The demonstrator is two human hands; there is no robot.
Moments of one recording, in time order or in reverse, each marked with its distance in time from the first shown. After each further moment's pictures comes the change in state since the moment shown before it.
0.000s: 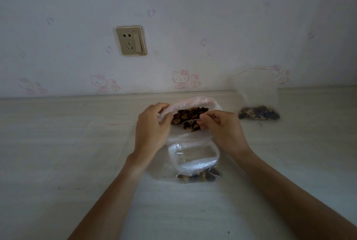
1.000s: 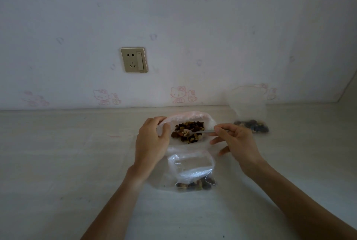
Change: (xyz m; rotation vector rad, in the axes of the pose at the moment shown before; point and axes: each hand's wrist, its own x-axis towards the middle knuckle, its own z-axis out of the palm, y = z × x) left_hand -0.006 0.007 -0.006 0.019 0.010 -0.010; right_hand -0.015 -0.008 -0.040 0.184 0.060 0.217
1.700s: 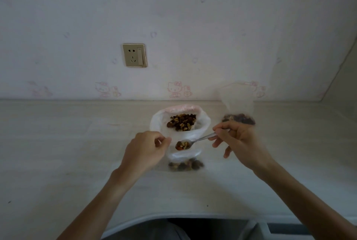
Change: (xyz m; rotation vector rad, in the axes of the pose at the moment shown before) left_hand -0.059 0.021 -0.039 0.270 -0.305 -0.069; right_hand -0.064 -0.038 -0.035 -0.193 -0.194 -0.195
